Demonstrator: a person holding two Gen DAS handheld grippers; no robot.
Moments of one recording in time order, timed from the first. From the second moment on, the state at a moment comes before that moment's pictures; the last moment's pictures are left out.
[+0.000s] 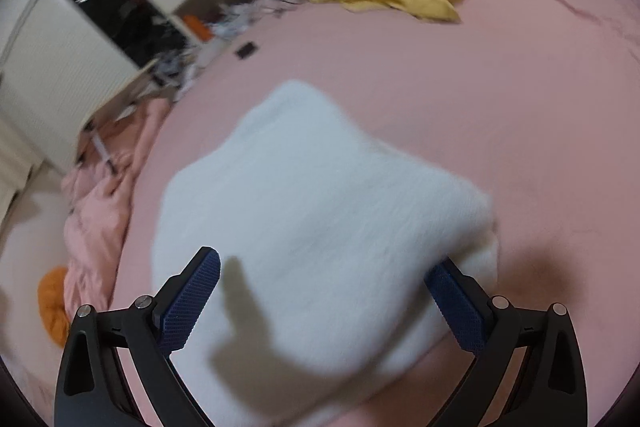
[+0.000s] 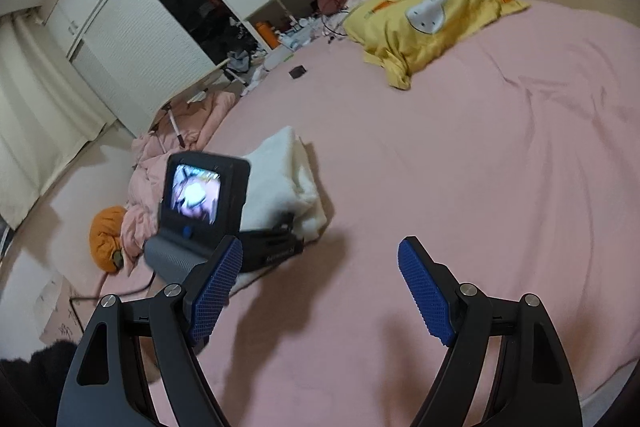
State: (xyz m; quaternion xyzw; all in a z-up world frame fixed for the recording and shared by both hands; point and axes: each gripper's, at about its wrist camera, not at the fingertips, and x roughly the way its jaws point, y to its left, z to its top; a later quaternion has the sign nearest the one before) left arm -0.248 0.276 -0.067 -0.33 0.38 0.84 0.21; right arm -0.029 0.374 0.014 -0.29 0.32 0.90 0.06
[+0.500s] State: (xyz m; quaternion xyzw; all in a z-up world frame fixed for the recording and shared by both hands) left arm -0.276 0.260 -0.049 -0.42 0.19 0.85 0.27; right arm -0.026 0.384 0.012 -0.29 0.37 0.88 0.06
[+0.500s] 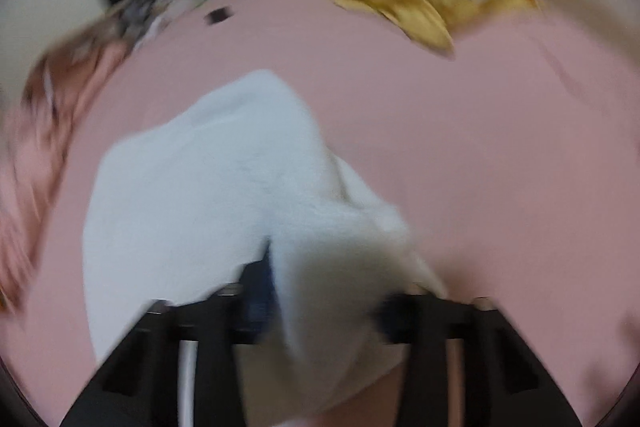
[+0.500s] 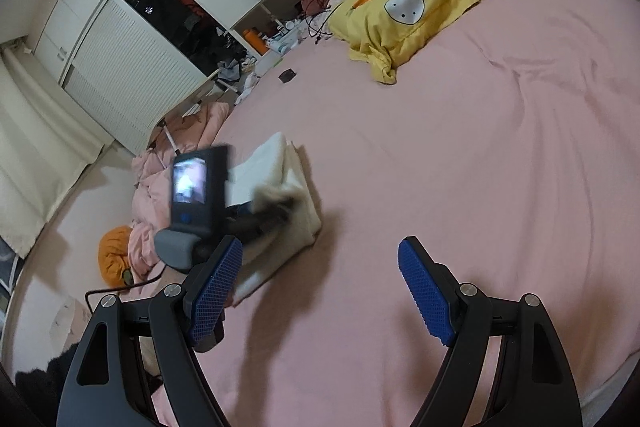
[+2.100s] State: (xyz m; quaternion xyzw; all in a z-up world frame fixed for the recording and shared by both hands) left arm -0.245 -0.203 -0.097 -0.42 -0.13 0.89 -0.09; right arm -0.242 0.281 -0.074 -0.41 0.09 0.90 0.11
